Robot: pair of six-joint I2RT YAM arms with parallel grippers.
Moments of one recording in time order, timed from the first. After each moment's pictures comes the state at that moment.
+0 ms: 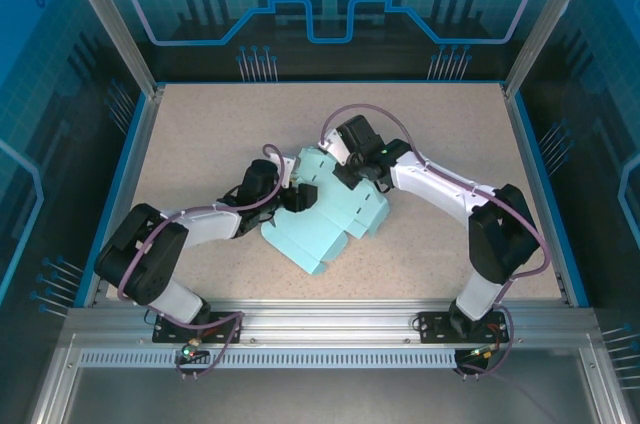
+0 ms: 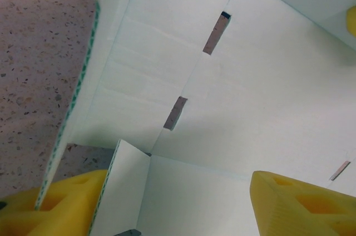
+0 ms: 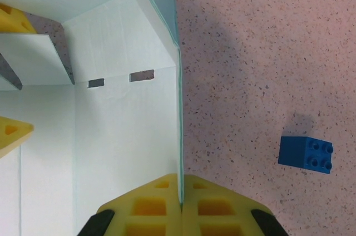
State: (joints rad) left arm -0.47 1.54 0.63 0.32 0.22 -0.32; right arm 0.65 1.71 1.33 -0.55 0.09 -0.30
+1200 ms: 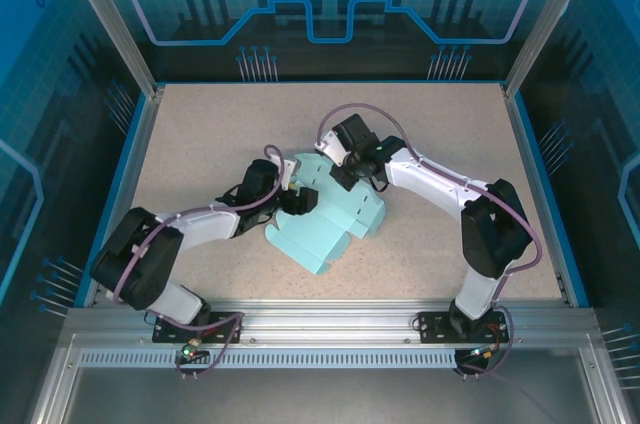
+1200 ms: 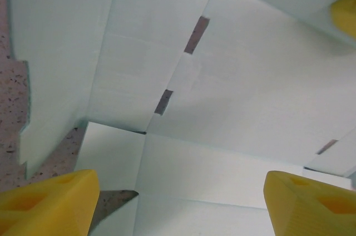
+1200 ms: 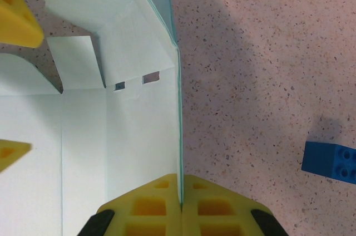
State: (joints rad) left arm -0.47 1.53 0.65 0.23 0.21 -0.29; right arm 0.65 1.76 1.37 -0.59 0.04 -0.30
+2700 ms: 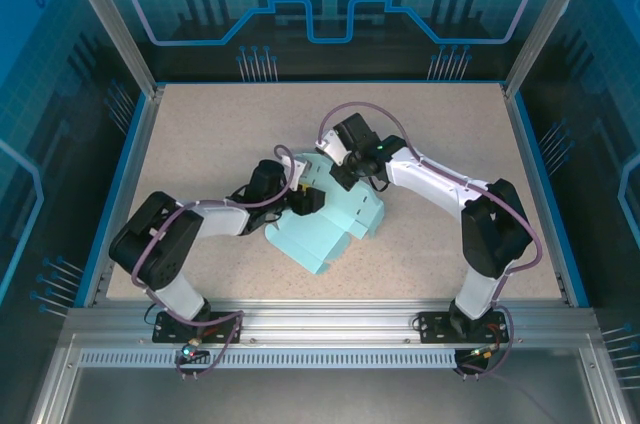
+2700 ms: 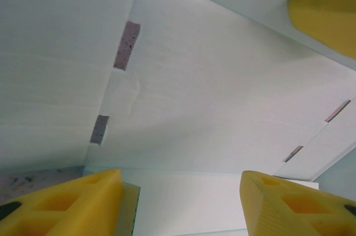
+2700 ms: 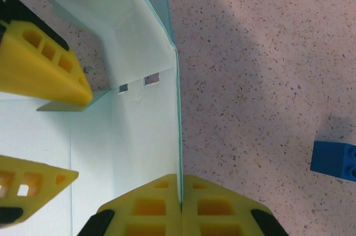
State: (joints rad) left arm -0.49 1.66 0.66 0.42 0.35 -0.31; right arm 0.64 1.76 1.37 -0.60 0.02 -0.27
